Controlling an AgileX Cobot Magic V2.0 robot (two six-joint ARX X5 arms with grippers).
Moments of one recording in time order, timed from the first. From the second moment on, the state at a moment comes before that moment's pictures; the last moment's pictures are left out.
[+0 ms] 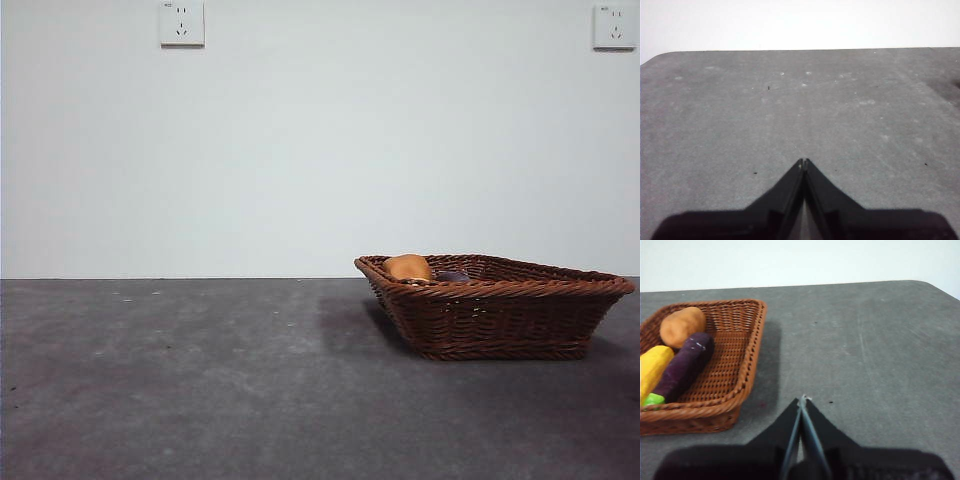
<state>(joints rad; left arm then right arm) 0.01 0.02 0.02 -0.18 0.01 -0.02 0.01 0.01 0.02 -0.19 0.03 0.02</state>
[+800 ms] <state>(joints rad) 0.01 0.02 0.02 -0.18 0.01 -0.02 0.08 0.01 0.02 -0.19 0.06 -0.01</state>
